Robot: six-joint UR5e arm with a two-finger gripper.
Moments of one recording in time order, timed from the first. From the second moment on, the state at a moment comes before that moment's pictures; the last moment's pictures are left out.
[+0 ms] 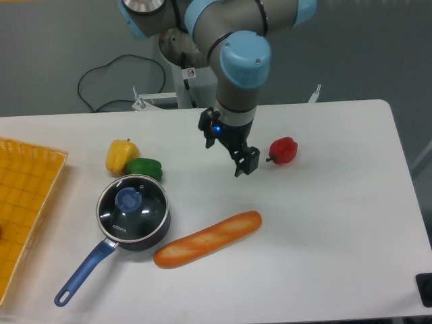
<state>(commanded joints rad) 2.46 -1.73 -1.69 -1.25 1.46 1.24</state>
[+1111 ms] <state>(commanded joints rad) 2.16 -1.84 -1.67 -1.12 1.60 0.70</state>
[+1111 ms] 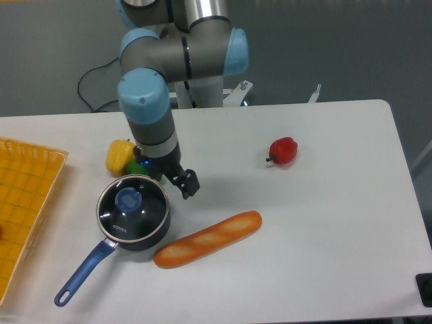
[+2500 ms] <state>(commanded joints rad) 2.06 -1.92 -1.64 -1.05 1.59 0.65</state>
